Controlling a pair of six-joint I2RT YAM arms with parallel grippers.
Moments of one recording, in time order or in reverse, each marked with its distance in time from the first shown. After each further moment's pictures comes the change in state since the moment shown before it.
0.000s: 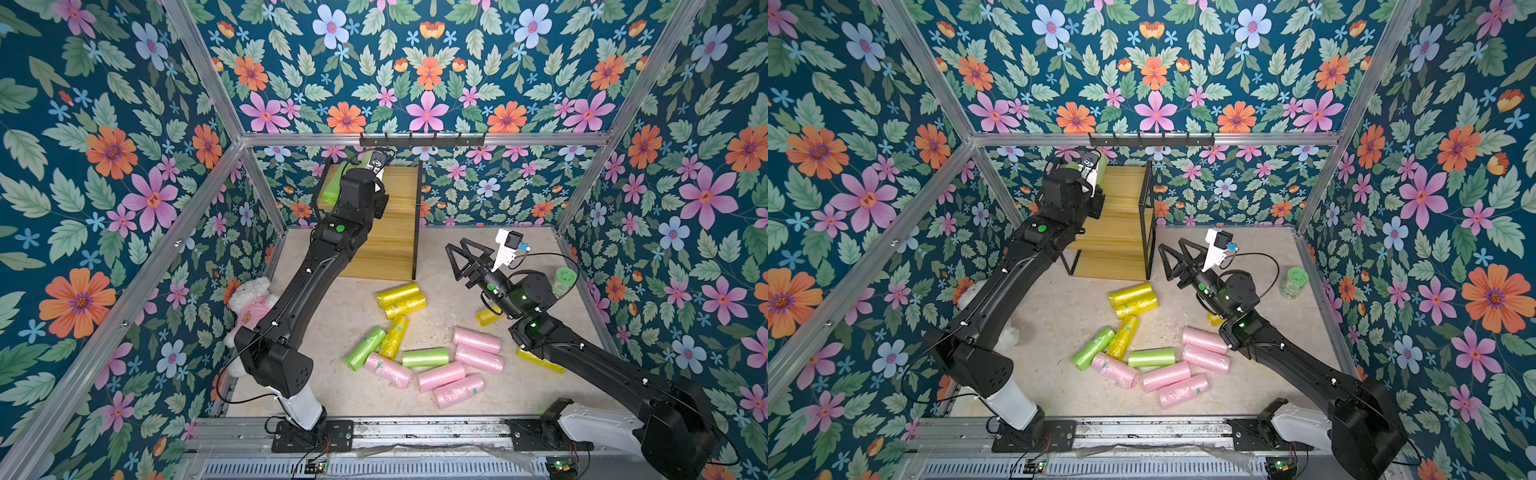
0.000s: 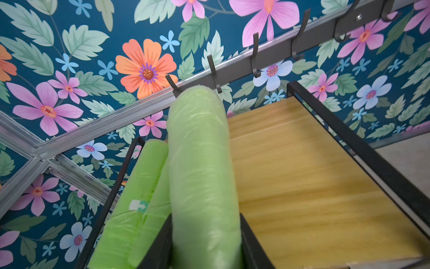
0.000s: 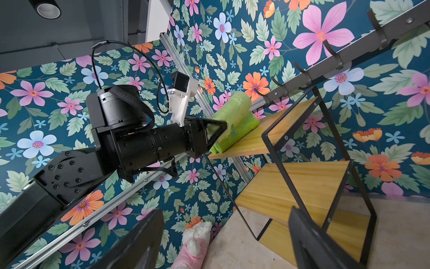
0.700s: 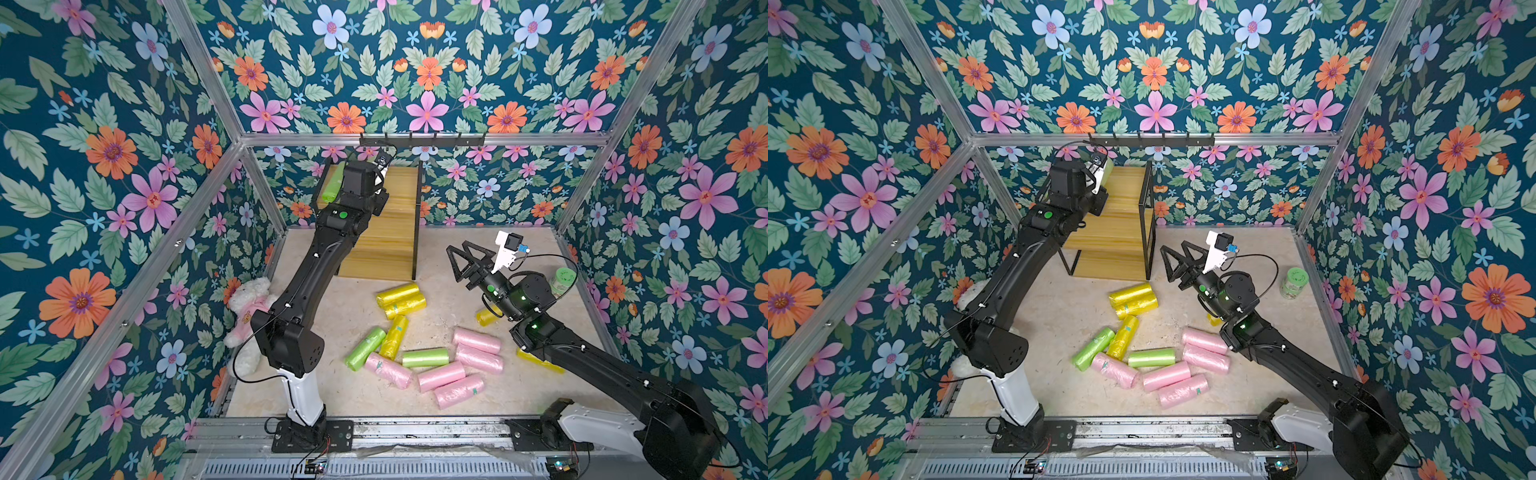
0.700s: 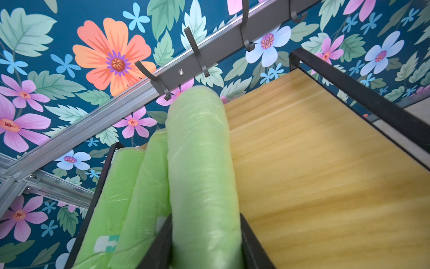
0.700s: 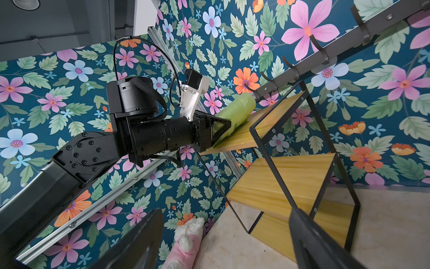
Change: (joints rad) left arm 0.049 0.126 0.151 -0.115 0.092 0.069; right arm -0.005 -0.009 -0.012 -0.035 0.026 -0.010
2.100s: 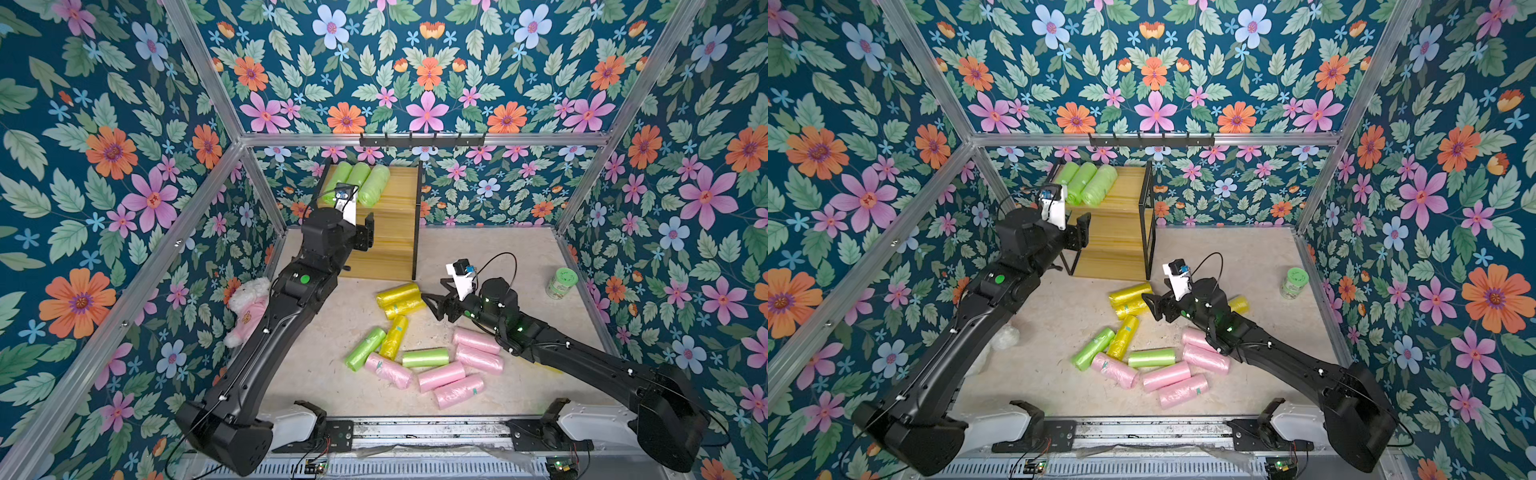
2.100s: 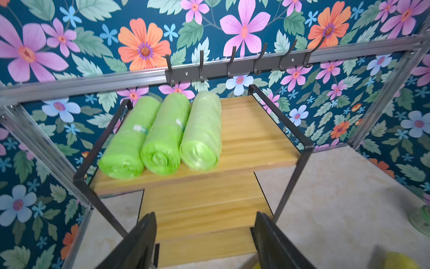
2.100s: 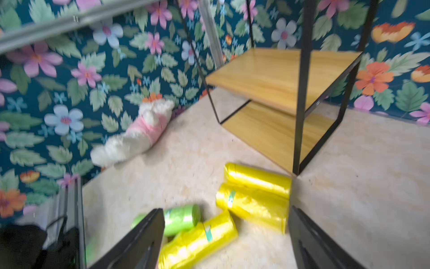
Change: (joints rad) left arm -0.033 -0.632 -0.721 0.246 0.121 -0.370; right arm 0.136 0.085 0.004 -0.481 -0.101 -0.419
